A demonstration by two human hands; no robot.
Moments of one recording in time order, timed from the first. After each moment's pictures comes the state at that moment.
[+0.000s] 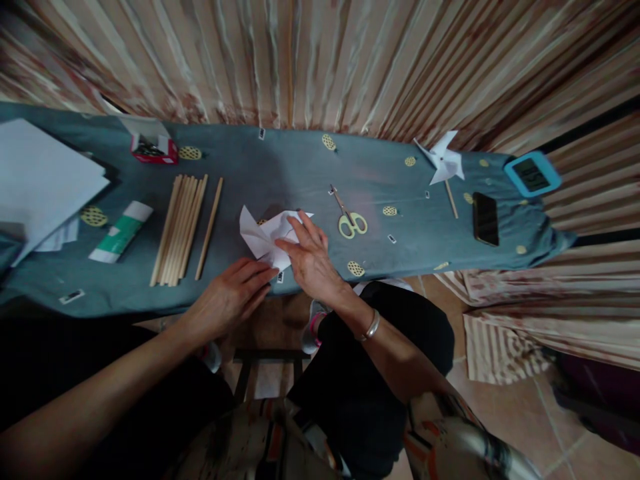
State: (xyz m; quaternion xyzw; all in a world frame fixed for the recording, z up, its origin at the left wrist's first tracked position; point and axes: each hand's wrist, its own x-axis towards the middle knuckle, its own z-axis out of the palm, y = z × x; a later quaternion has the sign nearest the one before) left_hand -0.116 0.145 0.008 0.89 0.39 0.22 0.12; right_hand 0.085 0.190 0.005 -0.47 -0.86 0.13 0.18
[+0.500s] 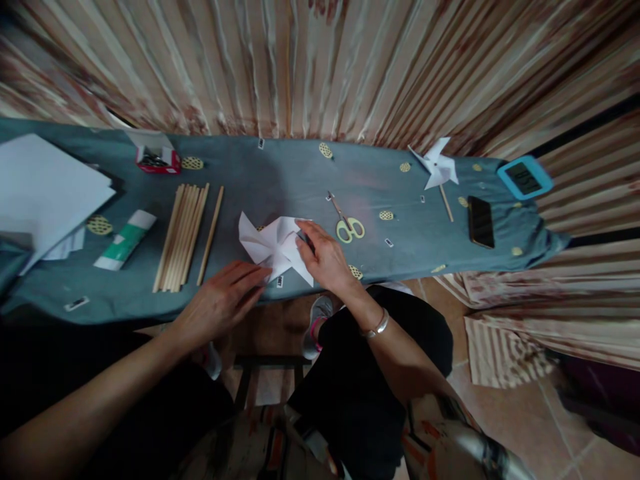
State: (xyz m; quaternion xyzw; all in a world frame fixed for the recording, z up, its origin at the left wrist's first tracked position) left_hand -0.125 0.146 0.016 0.86 0.41 0.25 0.16; right_hand 0.101 0.209 0.015 -0.52 -0.76 0.26 0.29
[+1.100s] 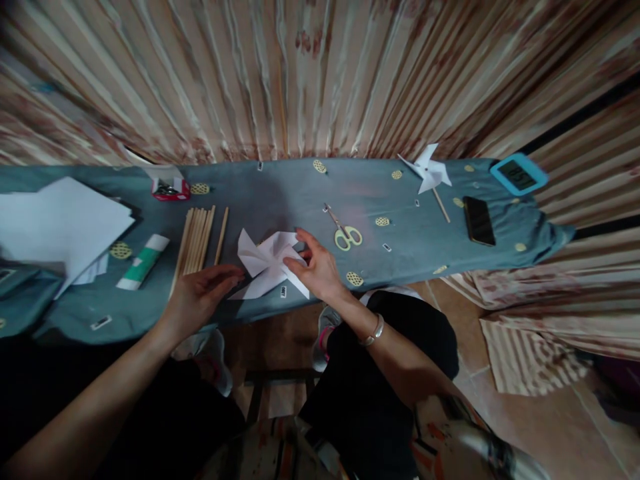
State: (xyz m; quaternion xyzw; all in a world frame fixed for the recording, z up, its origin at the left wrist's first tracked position) left_hand -0.157 0.164 0.018 0.52 0.59 0.37 0.49; right_hand 0.078 0.206 -0.006 -0.57 -0.58 0.42 0.39
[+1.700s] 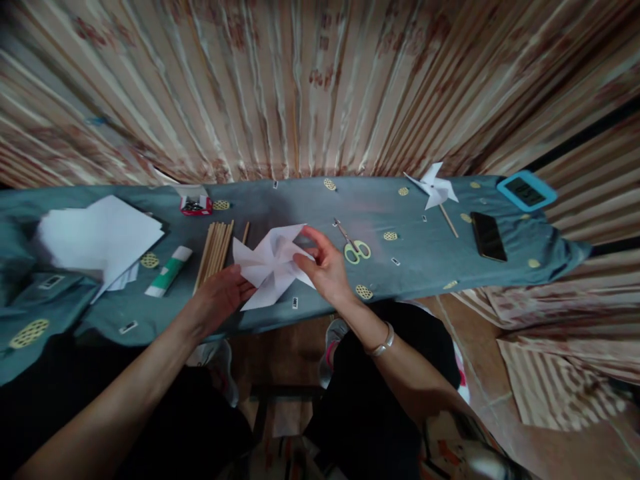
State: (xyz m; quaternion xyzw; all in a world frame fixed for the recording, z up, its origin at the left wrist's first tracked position) left_hand -0.148 0.179 0.035 0.24 0.46 0.45 0.73; right_hand 0.066 0.219 0.027 -0.47 -0.55 0.50 0.47
